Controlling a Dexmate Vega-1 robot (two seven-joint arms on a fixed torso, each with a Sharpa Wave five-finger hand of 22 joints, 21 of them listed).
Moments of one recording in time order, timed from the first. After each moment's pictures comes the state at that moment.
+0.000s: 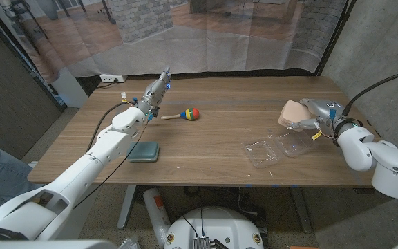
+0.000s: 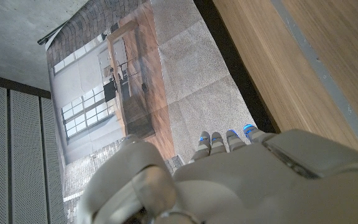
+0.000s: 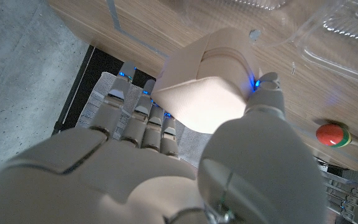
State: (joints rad) left arm 0.74 0.58 0.41 -1.42 -0.59 -0.12 -0.02; left_hand 0.40 0.07 -0.11 0.08 0.37 -0.08 0.08 0.20 0.18 -0.13 0.06 0.20 0.18 -0.17 0.05 0.19 0.18 -0.17 -0.02 0.20 0.18; right arm -1.49 -1.35 -0.11 -2.23 -0.34 -0.66 -0.26; right_hand 0.70 -0.13 0.11 -0.19 0.27 0.31 0.06 0.49 0.35 0.43 0.06 0.55 0.45 0.52 -0.05 0.24 0.20 0.60 0.14 0.23 0.18
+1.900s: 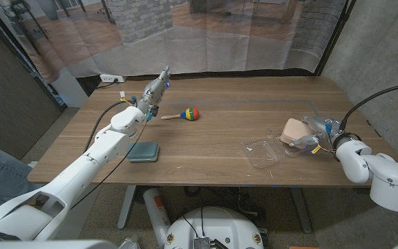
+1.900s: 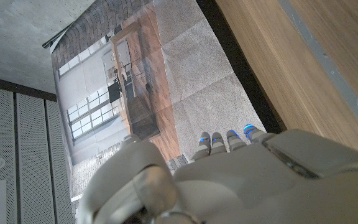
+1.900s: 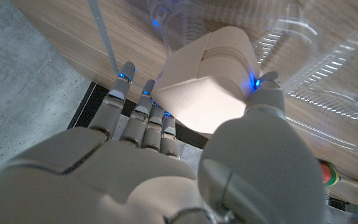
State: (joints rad) left arm 0.76 0.60 0.40 -1.47 -0.58 -0.12 0.00; left_hand 0.40 0.08 -0.11 0.07 0.37 -0.09 0.08 0.19 0.18 -0.14 0.06 0.20 0.18 -0.17 0.06 0.19 0.18 -0.17 -0.02 0.20 0.18; right arm -1.47 -1.36 -0.21 -2.22 -0.35 -0.73 -0.19; right_hand 0.71 -0.13 0.11 -0.19 0.25 0.31 0.06 0.49 0.36 0.44 0.05 0.53 0.48 0.52 -0.05 0.24 0.21 0.58 0.14 0.21 0.19
